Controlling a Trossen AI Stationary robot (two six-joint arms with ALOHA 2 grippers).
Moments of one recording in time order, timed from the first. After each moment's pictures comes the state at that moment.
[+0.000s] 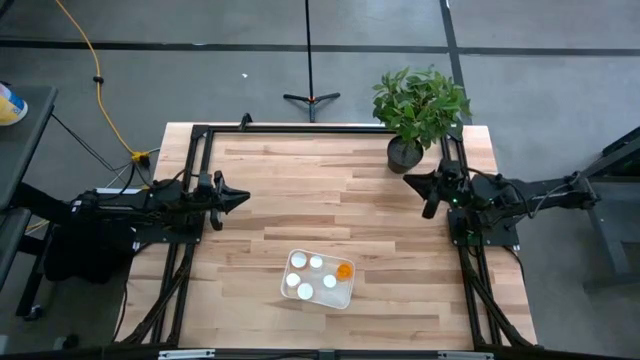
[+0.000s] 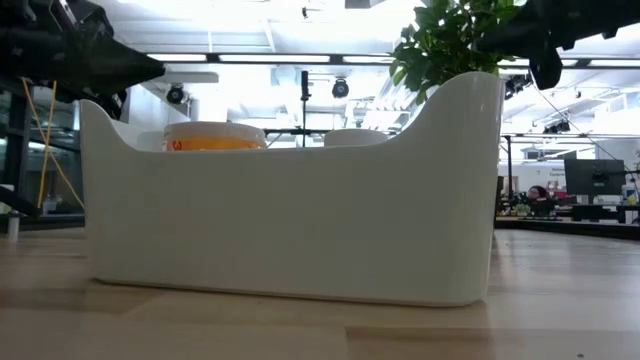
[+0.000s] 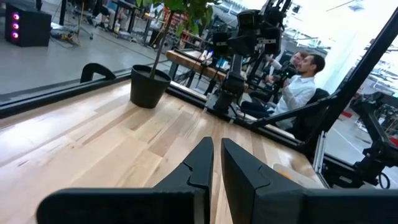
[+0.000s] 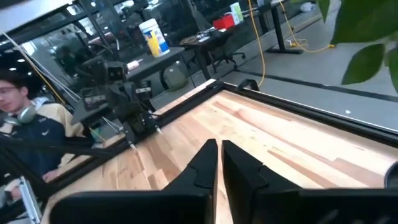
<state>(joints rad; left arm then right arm) -0.04 0.04 0.13 -0.08 -0.22 -0.37 0.14 0.44 0.44 -0.14 0.53 0.50</state>
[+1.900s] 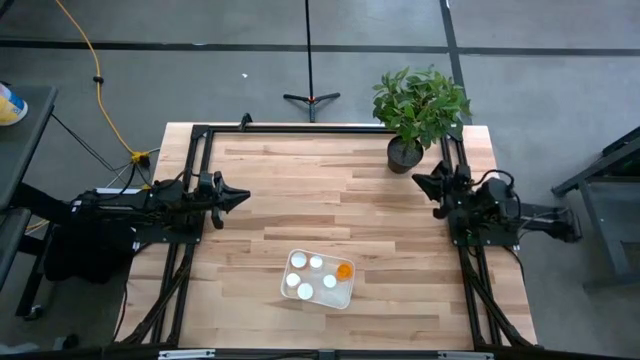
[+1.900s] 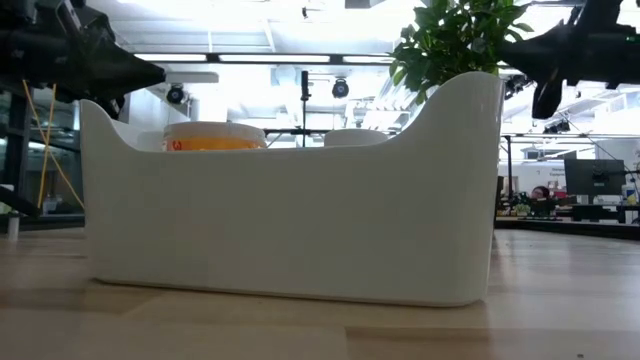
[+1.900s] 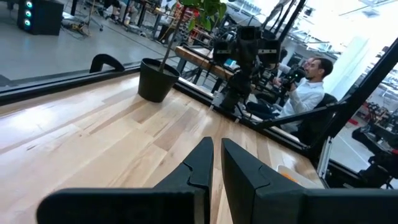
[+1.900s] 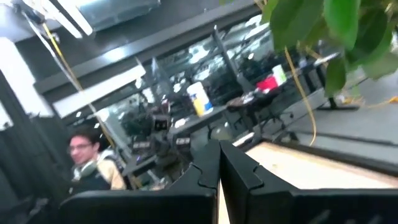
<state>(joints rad) -0.04 0.04 0.13 -0.11 -0.26 -0.43 -0.13 0.01 0.06 0.22 0.19 0.43</state>
